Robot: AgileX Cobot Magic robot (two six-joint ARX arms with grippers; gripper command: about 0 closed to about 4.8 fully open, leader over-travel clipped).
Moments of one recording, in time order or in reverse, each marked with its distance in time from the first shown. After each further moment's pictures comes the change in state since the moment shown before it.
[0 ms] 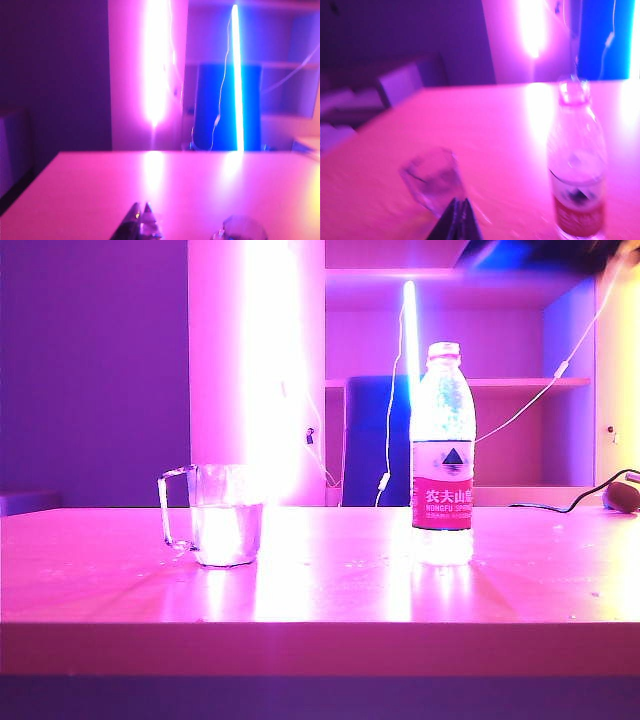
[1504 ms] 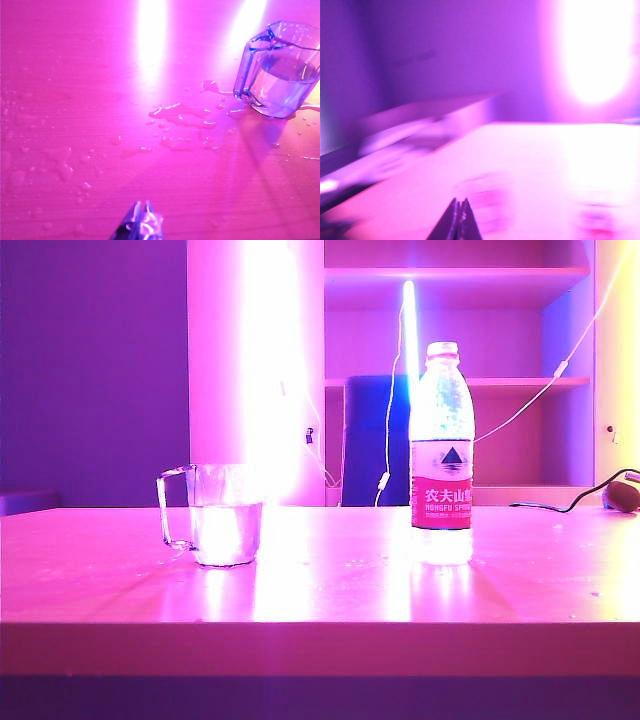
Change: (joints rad) left arm 0.000 0.000 -0.565 0.082 0.013 -0.019; right arm -0.013 -0.689 -0.058 -0.435 -0.241 -0.018
